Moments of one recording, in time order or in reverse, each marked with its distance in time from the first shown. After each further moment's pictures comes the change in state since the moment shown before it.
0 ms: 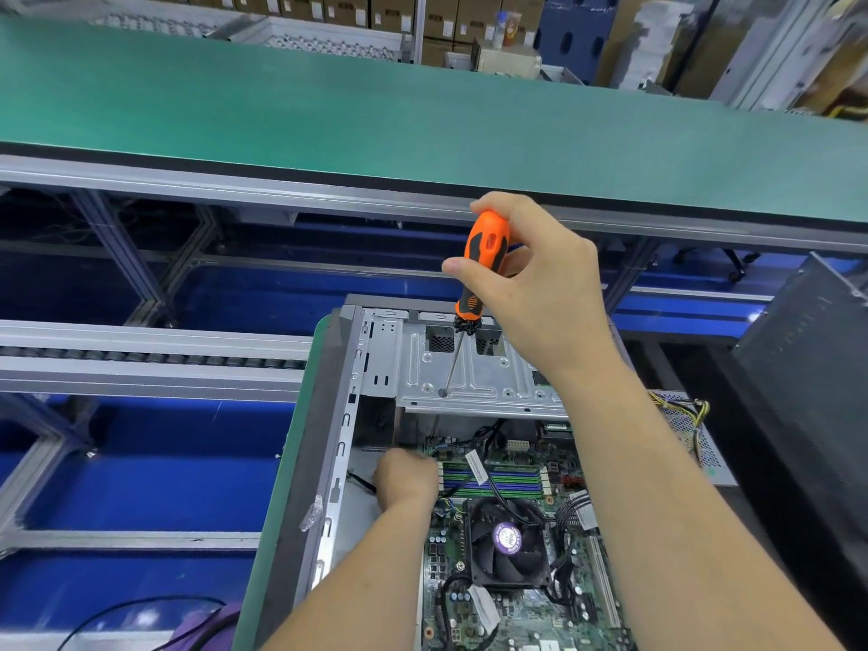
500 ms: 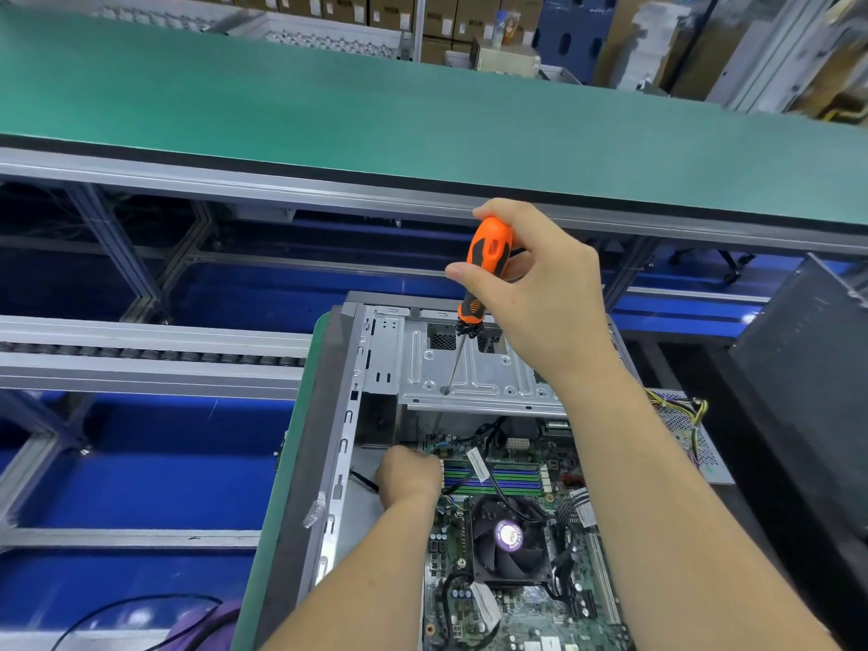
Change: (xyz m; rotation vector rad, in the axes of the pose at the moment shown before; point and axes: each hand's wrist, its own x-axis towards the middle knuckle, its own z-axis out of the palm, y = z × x) left_hand -0.001 0.004 0.000 0.076 0.005 -0.010; right_hand -0.005 0.000 0.003 -0.015 -0.005 0.000
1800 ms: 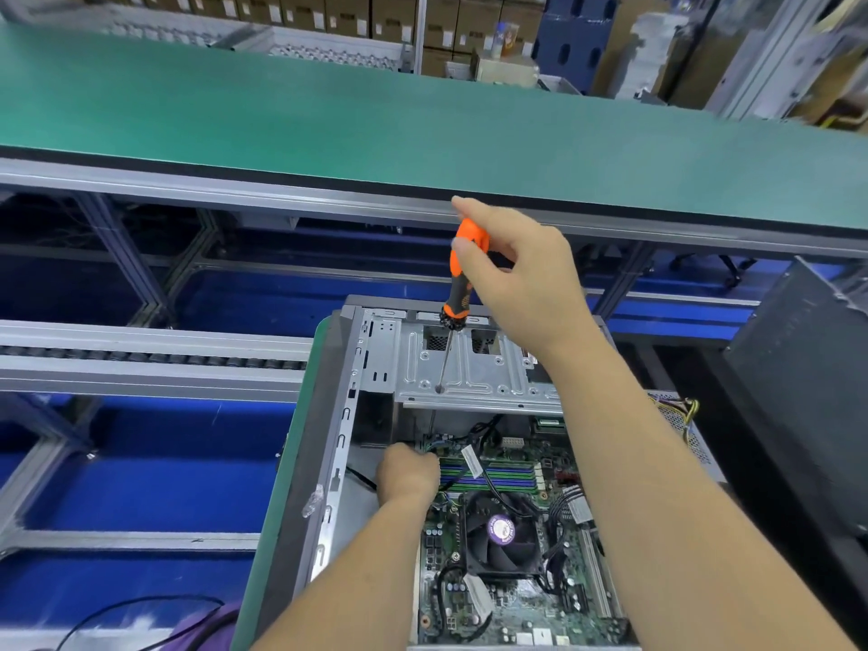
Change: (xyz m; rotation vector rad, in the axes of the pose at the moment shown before) left_hand -0.002 0.000 -0.004 0.073 -0.063 0.046; right_hand 0.011 -0.002 -0.004 0.053 -0.099 0.038
